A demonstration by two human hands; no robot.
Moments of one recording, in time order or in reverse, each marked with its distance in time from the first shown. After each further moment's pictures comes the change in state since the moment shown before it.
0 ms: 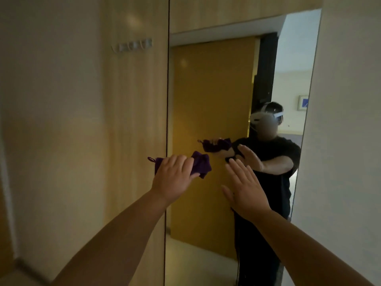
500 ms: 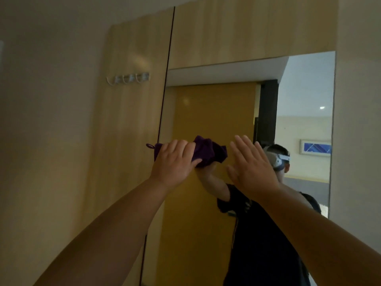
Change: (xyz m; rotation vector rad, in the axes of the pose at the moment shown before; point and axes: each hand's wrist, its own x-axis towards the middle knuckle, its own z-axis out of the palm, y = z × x) left_hand 0.167 -0.058 0.072 0.110 0.231 -0.068; right_hand 0.195 0.087 -0.026 -0.237 0.258 -0.148
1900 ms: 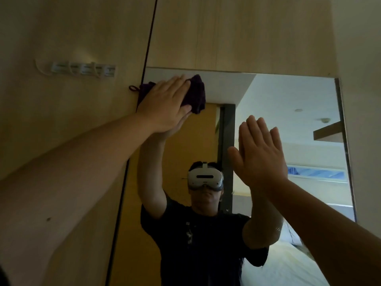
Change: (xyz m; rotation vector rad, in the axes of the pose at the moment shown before) left_hand 0.189 -0.117 0.109 -0.272 -0.053 0.091; right_hand 0.113 0.033 0.034 -0.407 0.152 0.294
